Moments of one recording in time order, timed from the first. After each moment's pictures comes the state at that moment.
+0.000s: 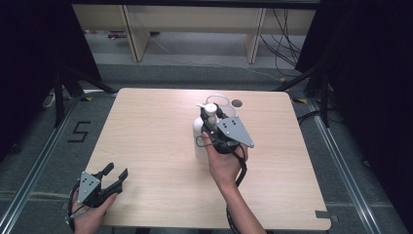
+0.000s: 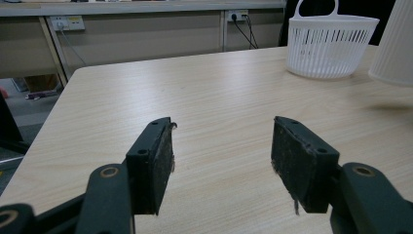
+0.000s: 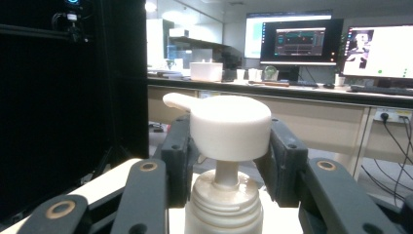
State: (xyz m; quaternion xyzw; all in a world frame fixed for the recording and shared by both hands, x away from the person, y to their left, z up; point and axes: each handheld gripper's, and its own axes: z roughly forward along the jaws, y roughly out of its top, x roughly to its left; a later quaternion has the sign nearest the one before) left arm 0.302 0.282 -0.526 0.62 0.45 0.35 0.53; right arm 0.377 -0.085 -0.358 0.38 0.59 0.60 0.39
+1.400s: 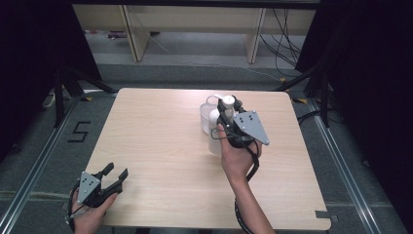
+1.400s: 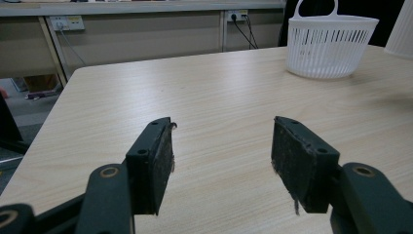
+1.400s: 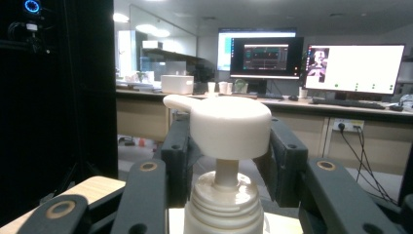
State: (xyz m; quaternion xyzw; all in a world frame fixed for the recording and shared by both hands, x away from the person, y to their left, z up) left arm 0.301 0.282 -0.525 0.63 0.45 0.35 0.53; right arm 0.385 -0.116 -0.345 0.39 0.55 0.58 0.45
